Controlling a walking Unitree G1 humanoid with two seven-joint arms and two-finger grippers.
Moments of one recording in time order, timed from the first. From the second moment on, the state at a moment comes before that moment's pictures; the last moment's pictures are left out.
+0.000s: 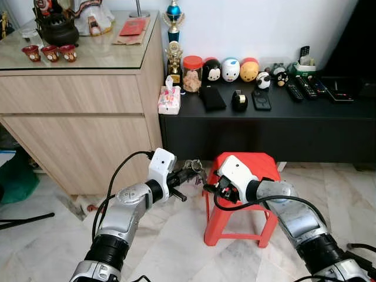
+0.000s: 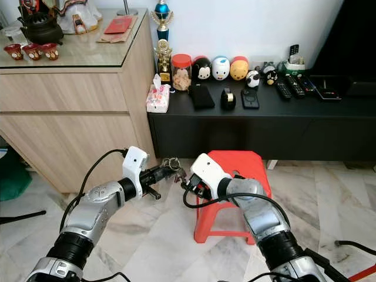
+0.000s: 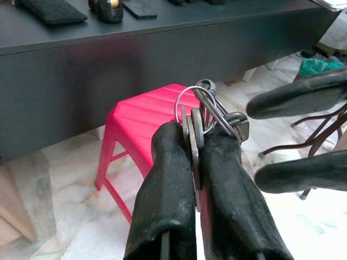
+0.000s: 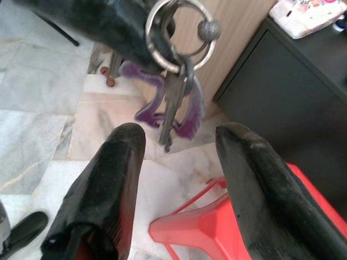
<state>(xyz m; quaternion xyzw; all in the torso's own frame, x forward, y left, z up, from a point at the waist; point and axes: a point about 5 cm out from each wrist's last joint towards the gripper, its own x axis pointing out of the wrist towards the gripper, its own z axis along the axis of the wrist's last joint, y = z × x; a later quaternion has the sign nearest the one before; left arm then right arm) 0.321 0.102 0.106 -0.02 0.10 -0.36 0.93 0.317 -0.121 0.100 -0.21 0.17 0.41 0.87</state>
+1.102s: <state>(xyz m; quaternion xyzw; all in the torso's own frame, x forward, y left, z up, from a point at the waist) 0.313 0.090 0.123 -0.03 0.08 -0.42 0.90 0.318 -0.119 0.094 -0.21 0.17 0.40 0.88</state>
